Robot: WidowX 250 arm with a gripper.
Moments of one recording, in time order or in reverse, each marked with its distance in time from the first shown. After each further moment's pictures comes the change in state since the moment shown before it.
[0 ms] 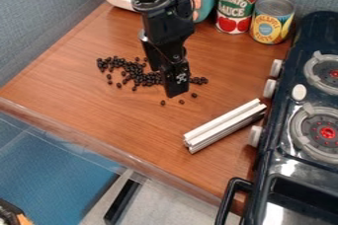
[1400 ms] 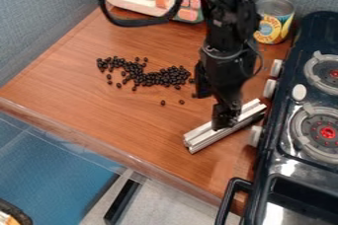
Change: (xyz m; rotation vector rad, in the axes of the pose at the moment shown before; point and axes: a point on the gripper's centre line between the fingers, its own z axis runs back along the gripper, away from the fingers) arm 0.041 -0.033 -0.054 0.092 0.083 -0.106
